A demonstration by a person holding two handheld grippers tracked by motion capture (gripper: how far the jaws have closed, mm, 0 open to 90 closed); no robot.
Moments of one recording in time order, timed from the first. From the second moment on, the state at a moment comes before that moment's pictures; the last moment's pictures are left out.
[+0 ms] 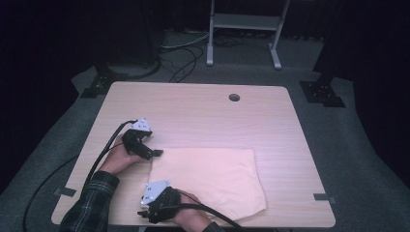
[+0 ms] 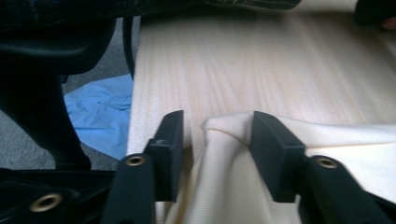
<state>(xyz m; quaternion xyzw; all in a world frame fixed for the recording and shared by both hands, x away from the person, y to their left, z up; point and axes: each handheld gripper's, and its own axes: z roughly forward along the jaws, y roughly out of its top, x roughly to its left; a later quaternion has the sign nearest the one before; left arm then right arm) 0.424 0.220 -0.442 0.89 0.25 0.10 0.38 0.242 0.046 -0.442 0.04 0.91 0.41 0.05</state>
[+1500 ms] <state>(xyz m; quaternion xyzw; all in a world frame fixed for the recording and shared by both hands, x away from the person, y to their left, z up) 0.406 0.219 -0.372 0.85 0.23 0.02 0.47 0.248 0.005 -0.396 0.10 0.86 0.49 0.05</state>
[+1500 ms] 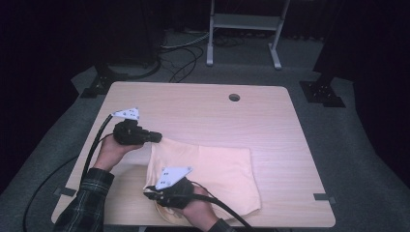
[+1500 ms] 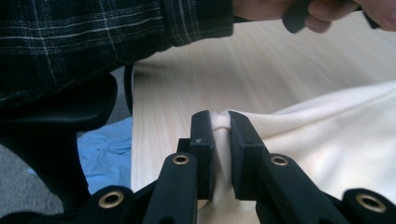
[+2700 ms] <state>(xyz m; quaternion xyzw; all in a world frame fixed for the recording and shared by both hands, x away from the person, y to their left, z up) 0.406 0.091 -0.427 0.89 0.21 0.02 0.41 0.246 -0.119 -0.434 0.17 0.89 0.41 0.08</state>
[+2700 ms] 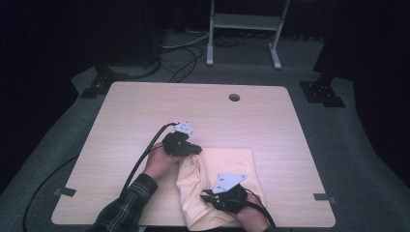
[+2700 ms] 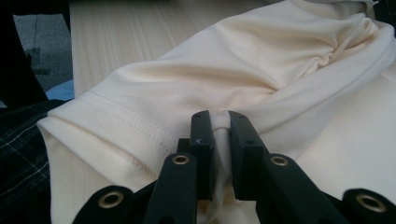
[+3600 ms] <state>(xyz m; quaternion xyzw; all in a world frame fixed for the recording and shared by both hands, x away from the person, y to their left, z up) 0.410 0.168 -0.417 0.88 0.24 0.01 0.41 0.256 -0.058 -0.432 0.17 0.88 0.43 0.08</state>
